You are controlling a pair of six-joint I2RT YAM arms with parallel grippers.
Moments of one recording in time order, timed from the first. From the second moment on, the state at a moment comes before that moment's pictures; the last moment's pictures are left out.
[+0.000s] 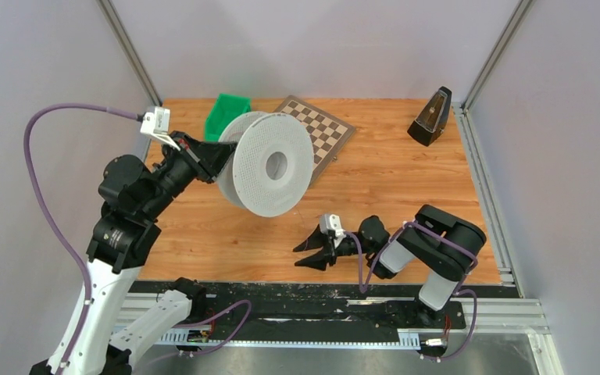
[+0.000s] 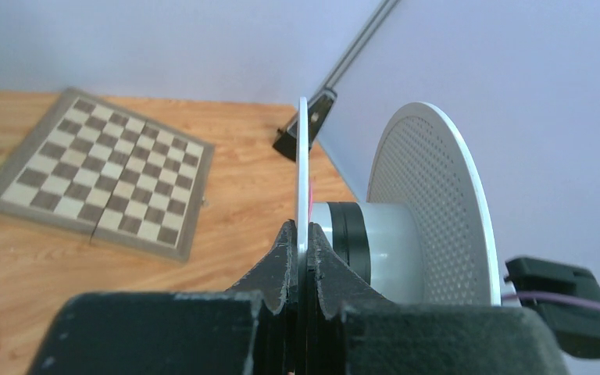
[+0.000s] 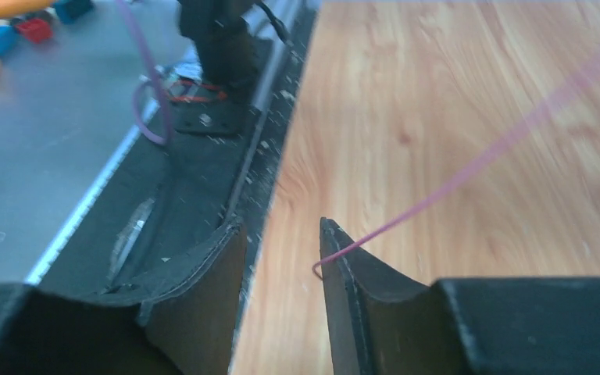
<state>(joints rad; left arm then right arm) -0.39 0.75 1.21 -0.41 0.23 -0.58 0.82 1.75 0.29 1.51 -0.84 0.10</state>
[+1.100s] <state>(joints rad) -0.39 0.81 1.06 -0.17 -0.13 -0.52 1.22 1.71 0.42 1.53 -0.50 0.12</state>
